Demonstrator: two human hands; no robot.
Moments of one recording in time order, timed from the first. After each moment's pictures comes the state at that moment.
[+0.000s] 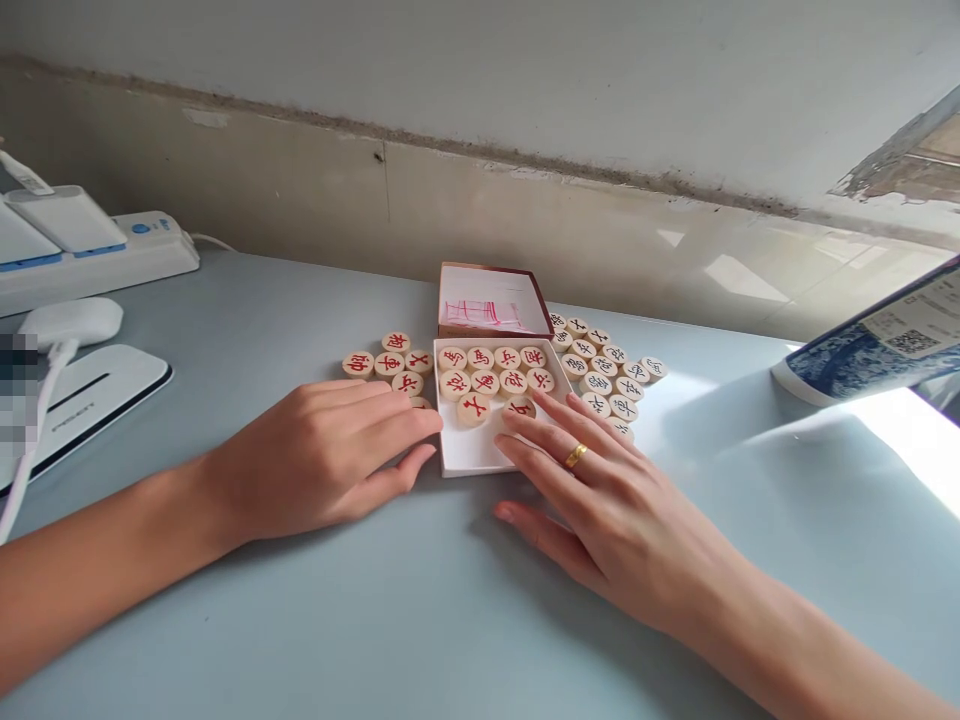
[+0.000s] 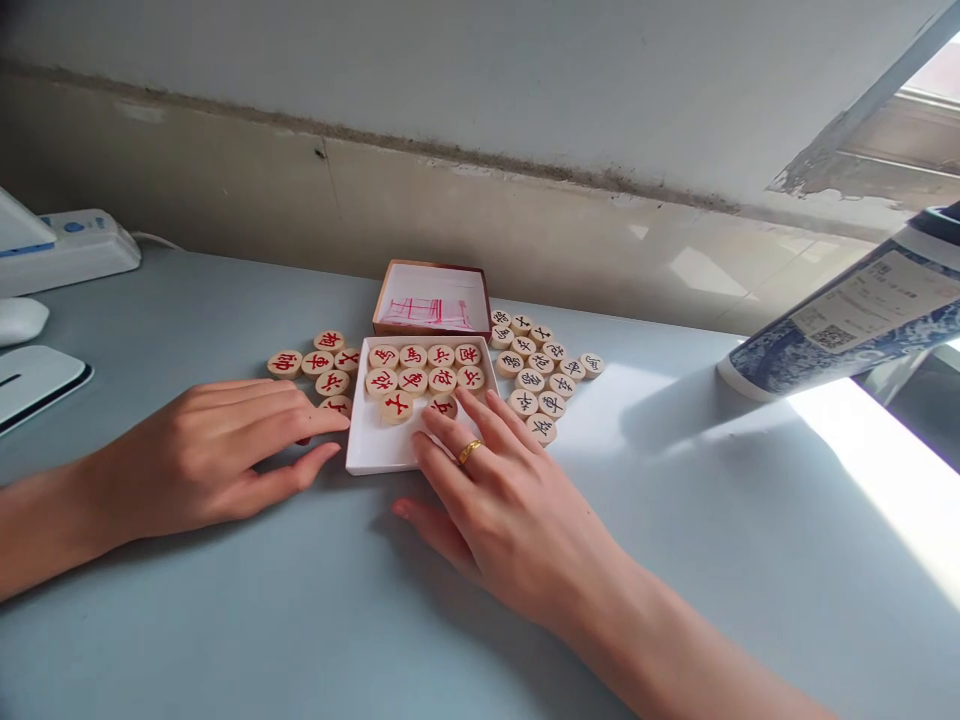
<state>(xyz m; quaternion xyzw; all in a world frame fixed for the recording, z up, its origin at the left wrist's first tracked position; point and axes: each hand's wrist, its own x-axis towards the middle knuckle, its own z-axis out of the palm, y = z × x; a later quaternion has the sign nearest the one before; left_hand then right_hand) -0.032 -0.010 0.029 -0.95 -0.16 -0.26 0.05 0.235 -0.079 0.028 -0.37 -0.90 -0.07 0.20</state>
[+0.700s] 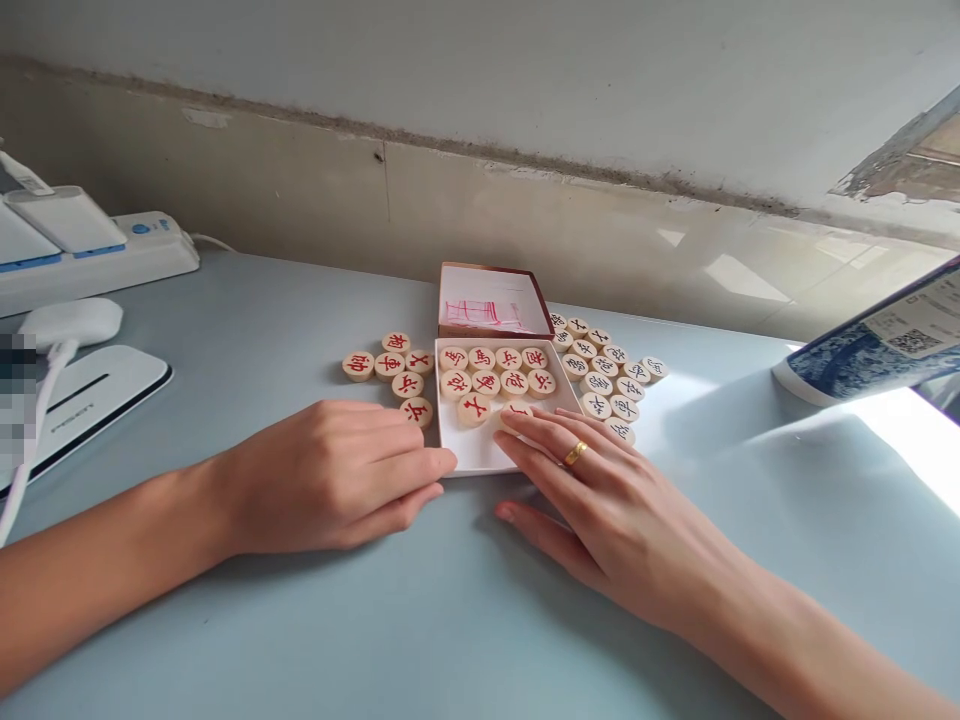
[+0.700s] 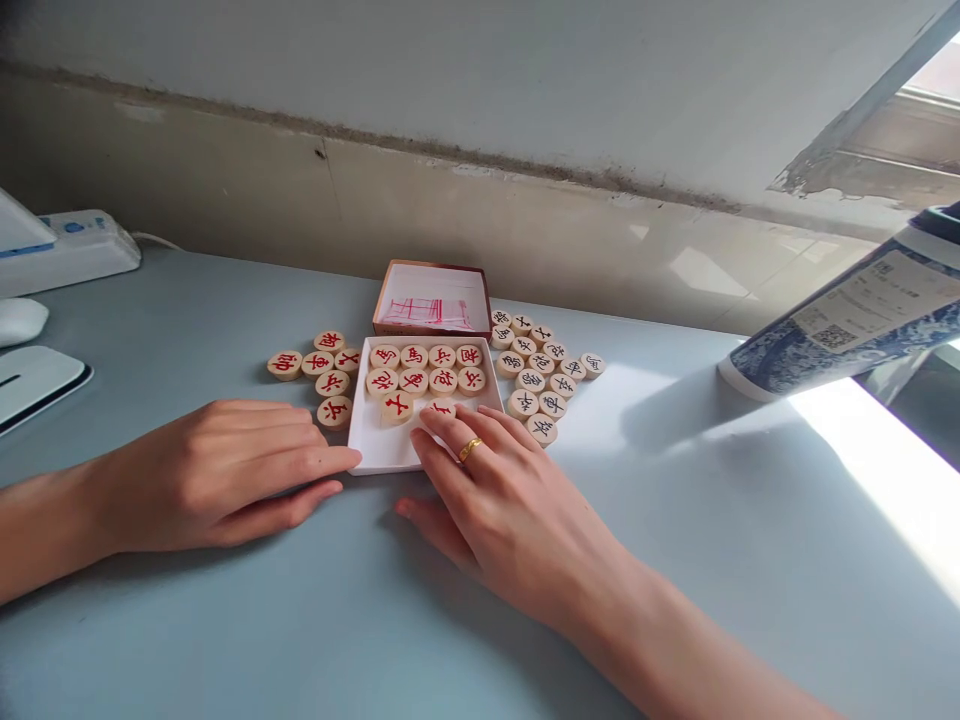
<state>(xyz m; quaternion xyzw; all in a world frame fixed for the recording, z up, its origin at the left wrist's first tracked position) -0.029 -0.013 0.027 -0.97 -0.09 -0.23 0.03 0.236 -0.080 0.024 -0.37 -0.90 -0.08 0.19</state>
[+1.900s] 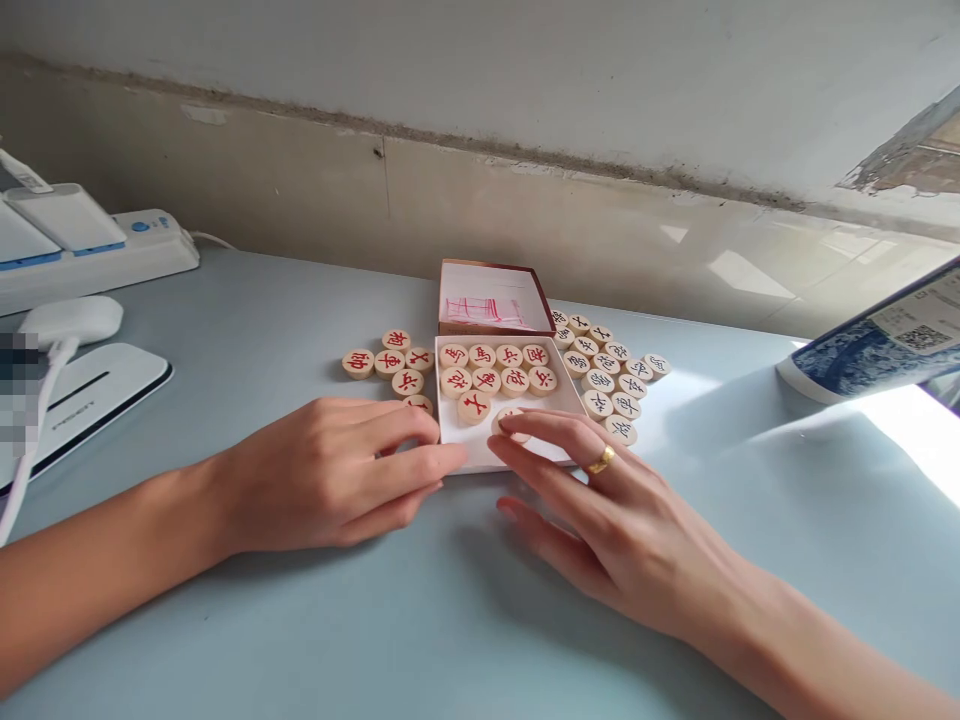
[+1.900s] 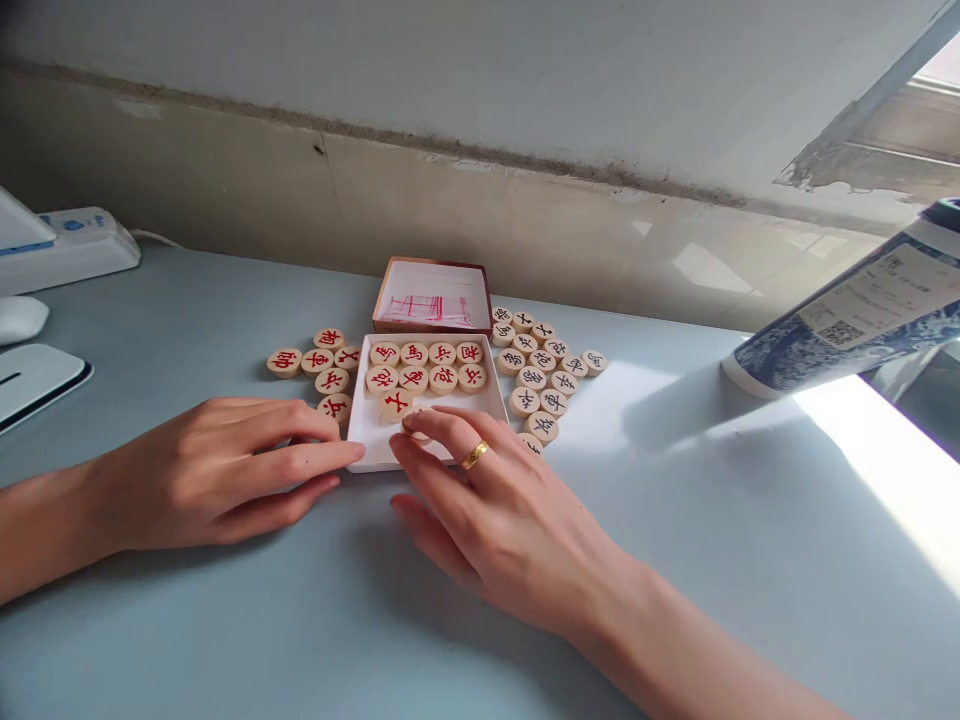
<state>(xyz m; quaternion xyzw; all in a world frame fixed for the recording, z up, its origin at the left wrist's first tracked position) -0.029 -0.014 0.030 -0.96 -0.09 -0.25 0.04 0.236 -0.083 0.028 -0.34 -0.91 -0.04 0.24</state>
